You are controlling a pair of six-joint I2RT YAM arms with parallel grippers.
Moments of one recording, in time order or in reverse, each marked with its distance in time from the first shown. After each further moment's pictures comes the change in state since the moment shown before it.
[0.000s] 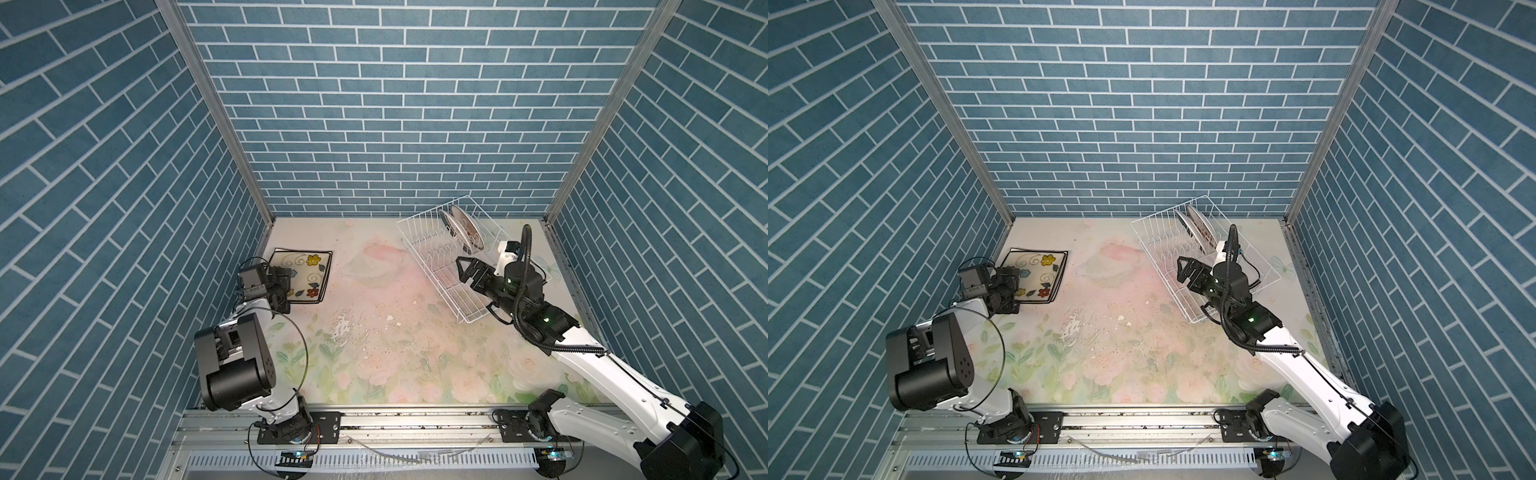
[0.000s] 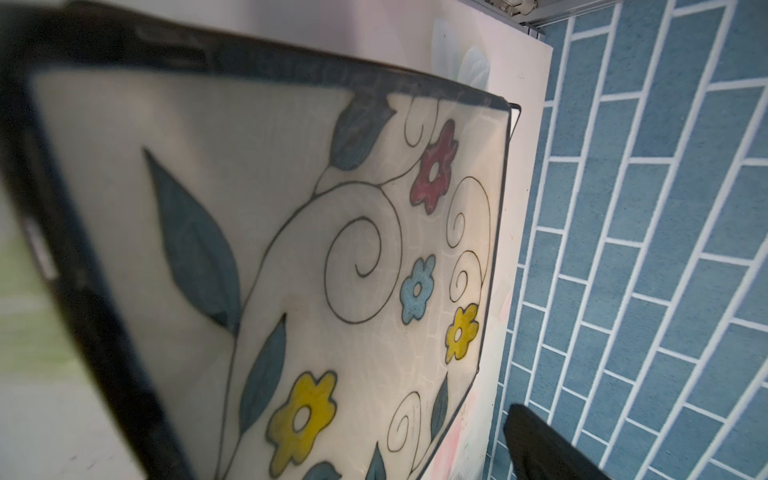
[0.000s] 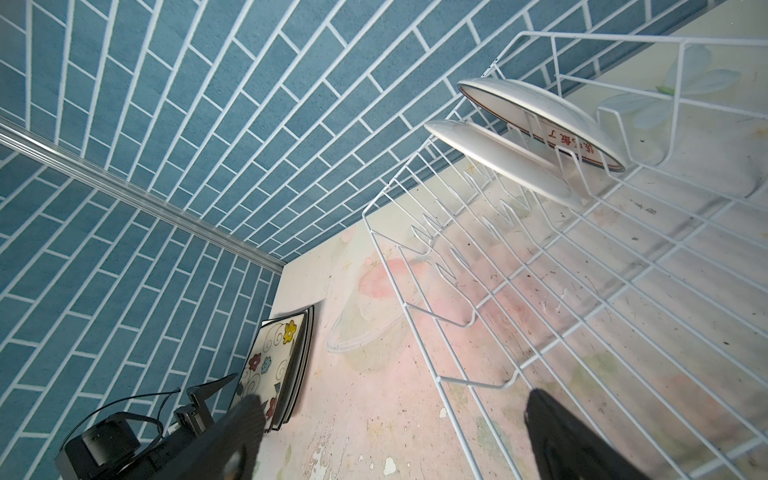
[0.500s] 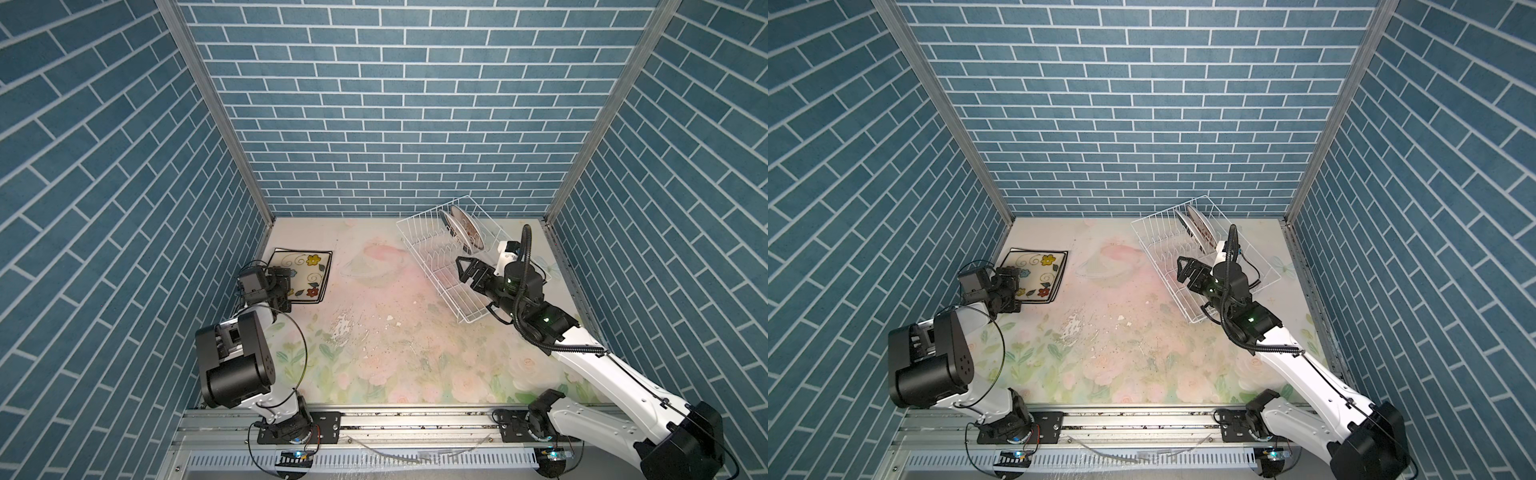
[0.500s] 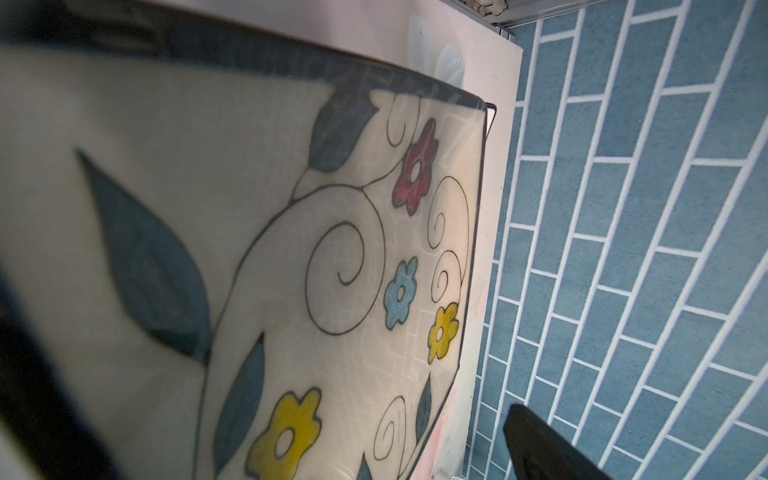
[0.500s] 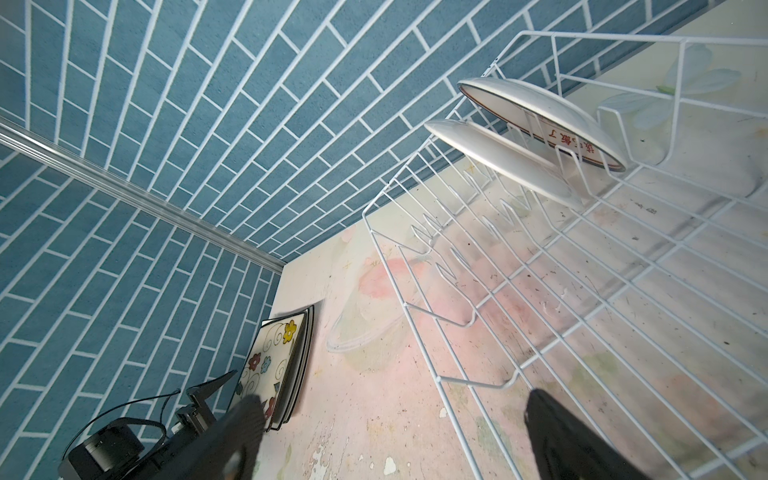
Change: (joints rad) left arm 0.010 0.023 -0.058 0.167 0.053 -0.031; right arm 0.000 0.002 0.000 0.000 -0.001 0.000
